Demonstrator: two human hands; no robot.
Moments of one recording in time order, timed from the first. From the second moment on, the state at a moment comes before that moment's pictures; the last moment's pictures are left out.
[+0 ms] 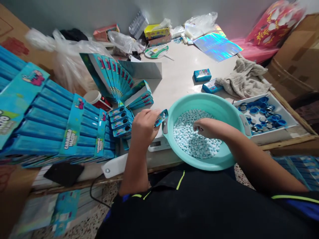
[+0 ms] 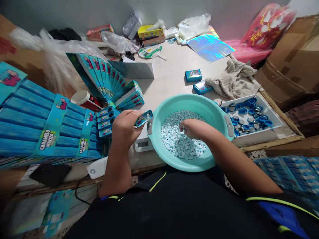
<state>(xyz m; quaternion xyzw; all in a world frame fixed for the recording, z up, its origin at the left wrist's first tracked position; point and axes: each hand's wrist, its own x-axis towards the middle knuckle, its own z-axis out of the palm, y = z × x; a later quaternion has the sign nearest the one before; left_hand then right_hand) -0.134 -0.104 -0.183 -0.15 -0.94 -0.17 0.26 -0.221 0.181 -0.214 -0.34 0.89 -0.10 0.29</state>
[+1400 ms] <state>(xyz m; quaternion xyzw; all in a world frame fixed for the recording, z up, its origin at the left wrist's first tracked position) -0.143 -0.138 -0.242 0.09 -0.59 -0.73 0.34 -0.206 0.169 -0.204 -0.35 0.85 0.00 0.39</state>
